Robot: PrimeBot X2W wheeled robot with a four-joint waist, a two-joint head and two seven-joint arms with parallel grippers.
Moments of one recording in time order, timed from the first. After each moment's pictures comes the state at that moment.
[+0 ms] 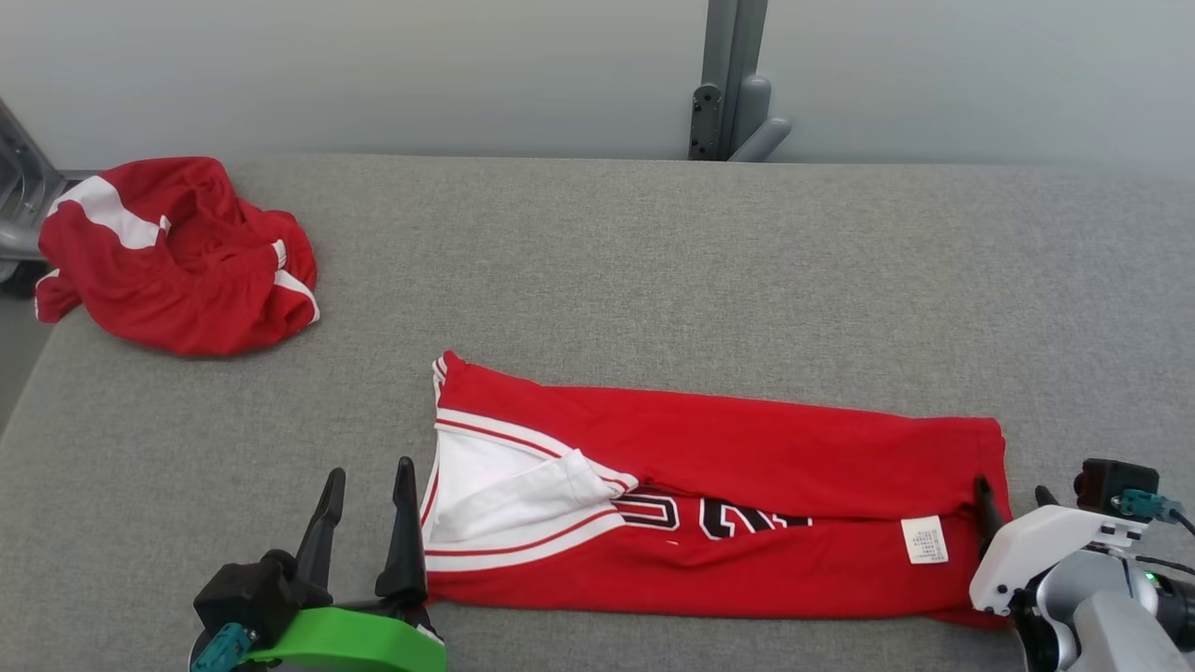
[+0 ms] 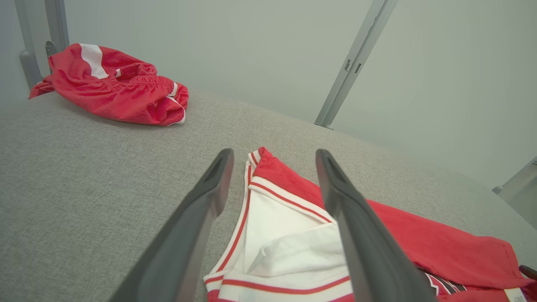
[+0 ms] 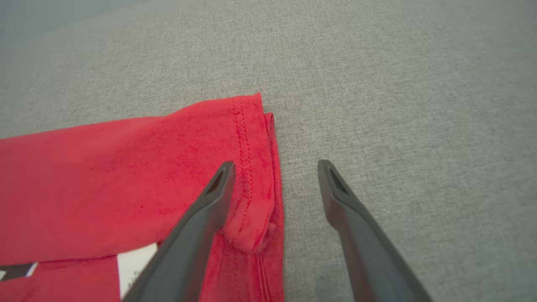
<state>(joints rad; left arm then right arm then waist) 0.01 0.17 -0.32 0.10 -0.58 0.10 -0.26 -0.28 -0.13 -0.18 0.76 0.23 0.13 -0.05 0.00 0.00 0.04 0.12</state>
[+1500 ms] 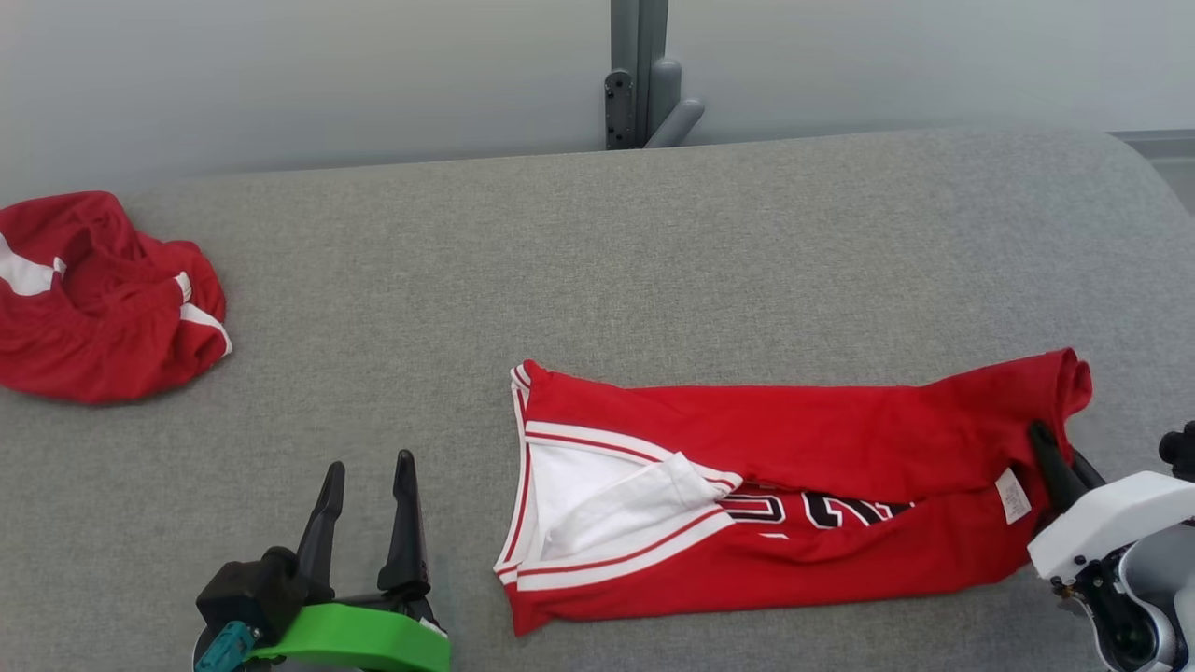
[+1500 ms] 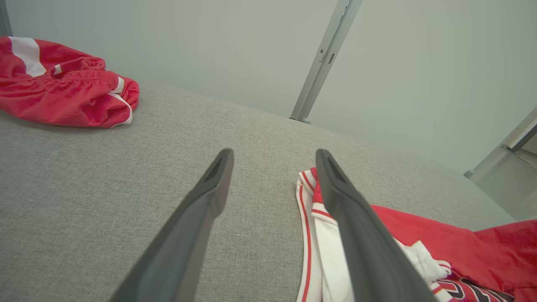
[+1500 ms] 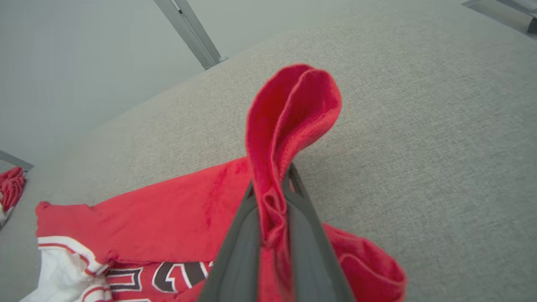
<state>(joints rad) 0.01 0.10 -0.26 0.12 -0.51 0.05 -0.26 -0.11 -0.25 -0.12 0.31 0.61 0.13 0.14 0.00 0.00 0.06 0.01</state>
